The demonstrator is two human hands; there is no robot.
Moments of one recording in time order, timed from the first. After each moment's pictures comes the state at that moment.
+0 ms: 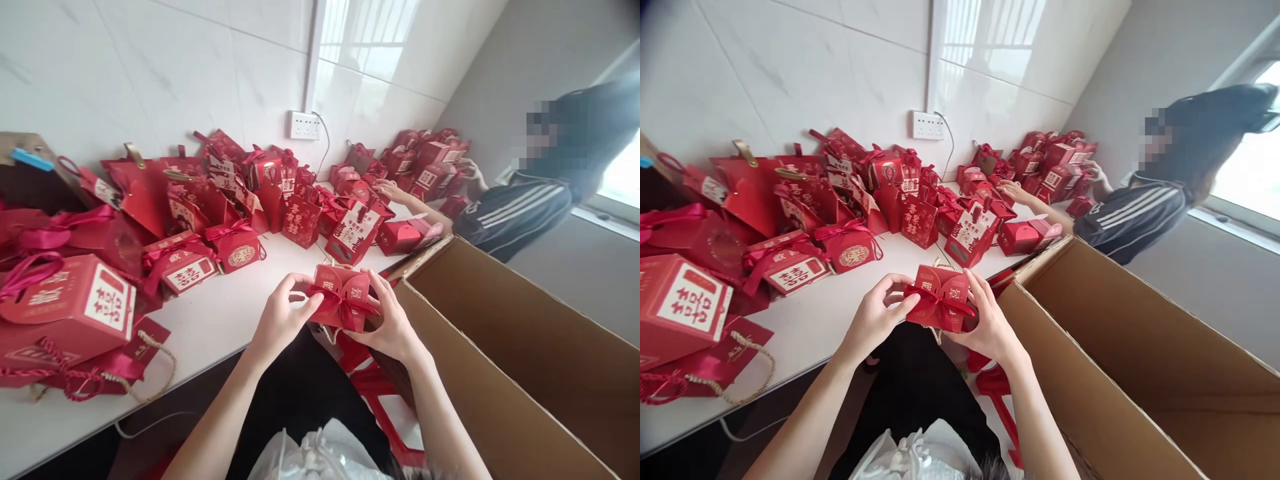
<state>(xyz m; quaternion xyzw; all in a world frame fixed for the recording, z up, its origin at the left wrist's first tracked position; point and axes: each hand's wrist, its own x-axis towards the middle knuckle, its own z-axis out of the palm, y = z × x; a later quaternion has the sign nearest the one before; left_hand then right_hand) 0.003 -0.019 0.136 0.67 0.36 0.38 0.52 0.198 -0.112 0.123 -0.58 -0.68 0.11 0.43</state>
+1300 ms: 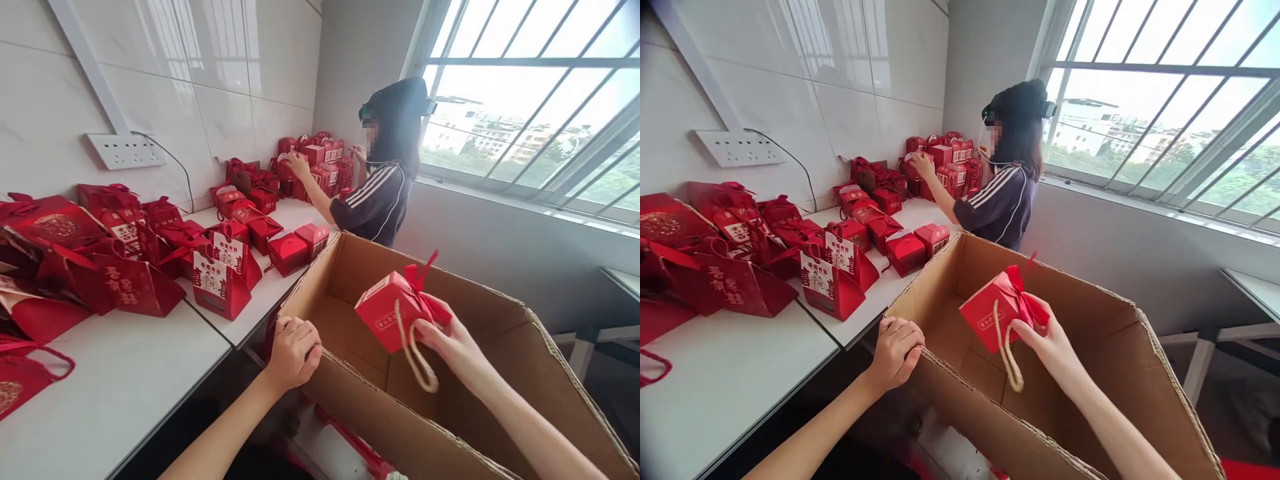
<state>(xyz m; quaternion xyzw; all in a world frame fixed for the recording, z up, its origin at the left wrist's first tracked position) 0.248 -0.045 0.069 0.89 -0.01 0.42 0.19 0.415 -0.271 0.144 -0.75 -0.20 0.19 0.60</state>
